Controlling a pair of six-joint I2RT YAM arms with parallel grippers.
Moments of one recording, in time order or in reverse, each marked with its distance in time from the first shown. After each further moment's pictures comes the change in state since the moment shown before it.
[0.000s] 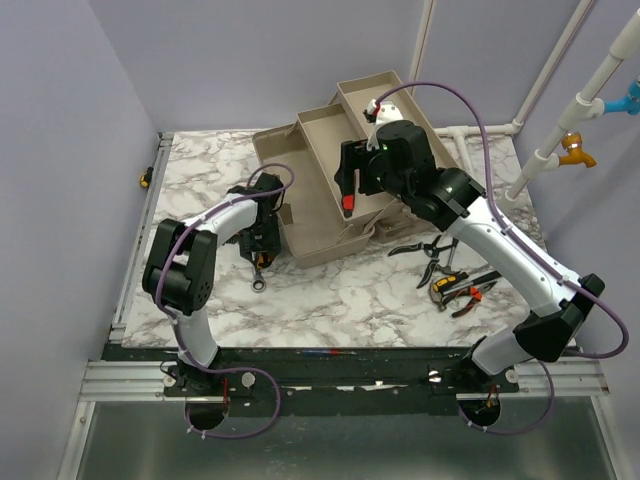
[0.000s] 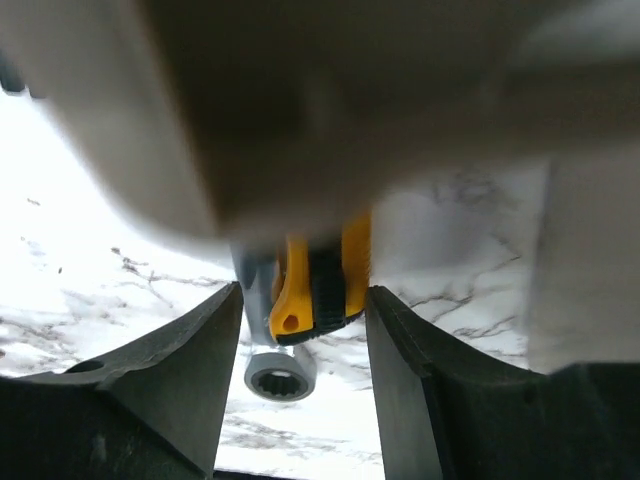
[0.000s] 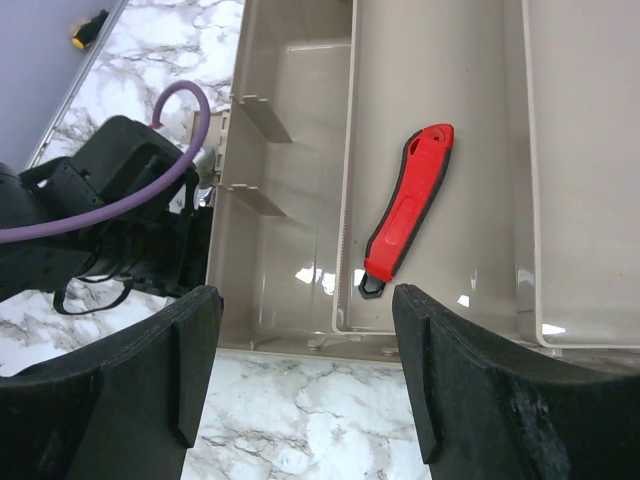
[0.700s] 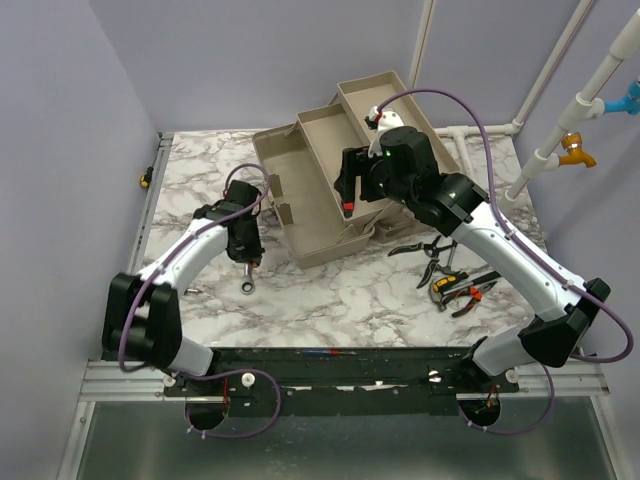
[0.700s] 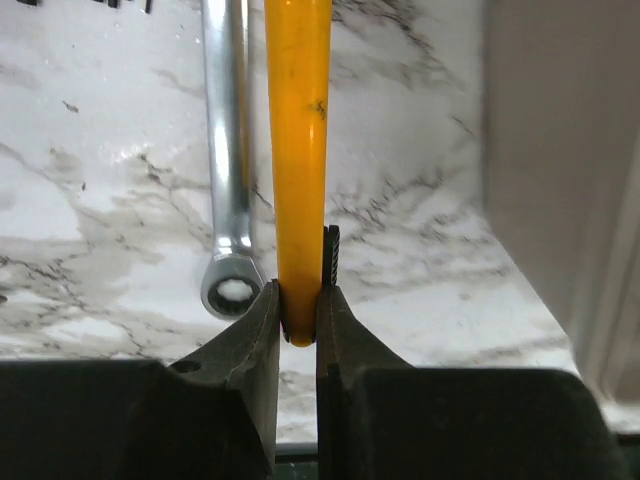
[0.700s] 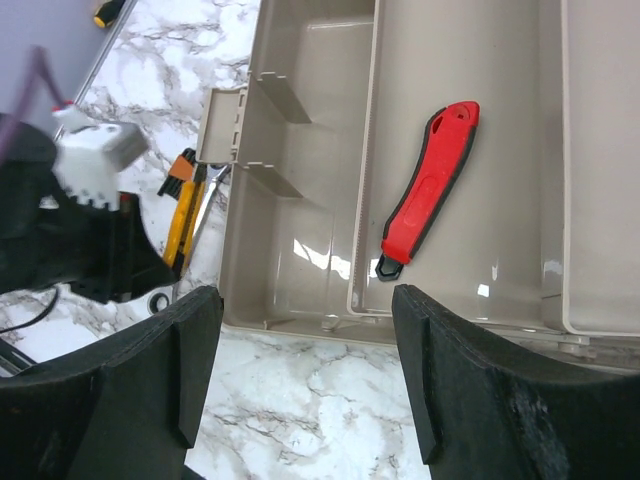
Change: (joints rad) left arm 0.043 -0.291 -0.196 0.044 0.079 0.014; right arm 0.000 -0.045 -0.059 0.010 -0.054 0.020
